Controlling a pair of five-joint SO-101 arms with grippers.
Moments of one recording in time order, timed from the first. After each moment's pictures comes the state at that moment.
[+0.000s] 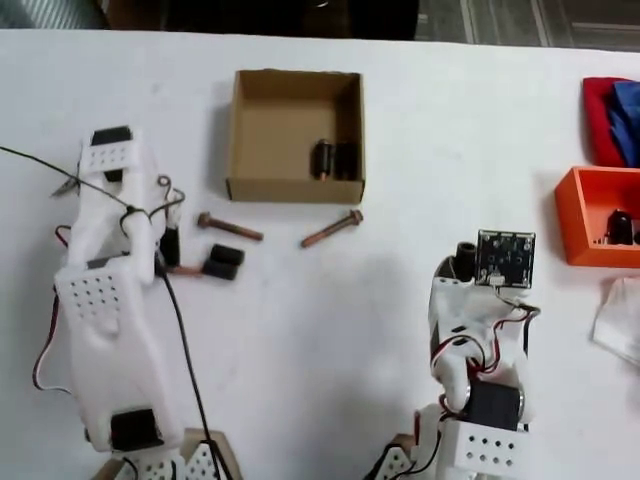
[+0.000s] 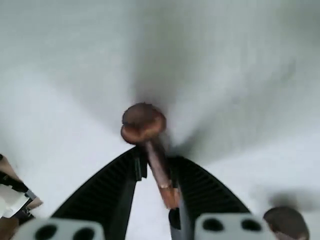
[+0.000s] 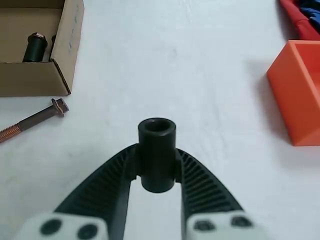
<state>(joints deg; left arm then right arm) -18.7 54.1 -33.4 100.6 64.7 6.2 -90.8 81.8 50.6 7.3</state>
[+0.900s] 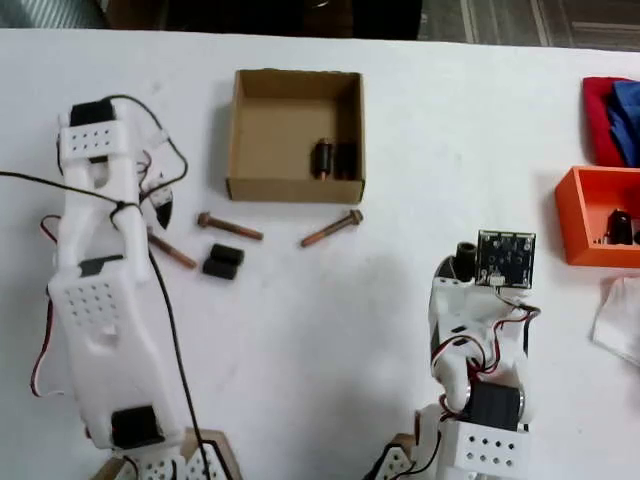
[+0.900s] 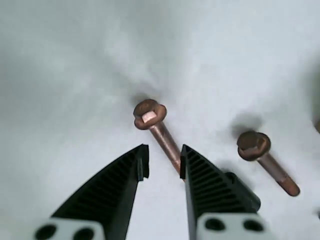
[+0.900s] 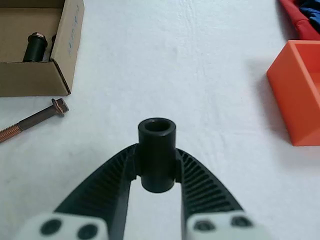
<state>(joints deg) -18.9 40.8 -36.9 101.4 24.0 6.2 -90.8 81.8 50.6 7.3</state>
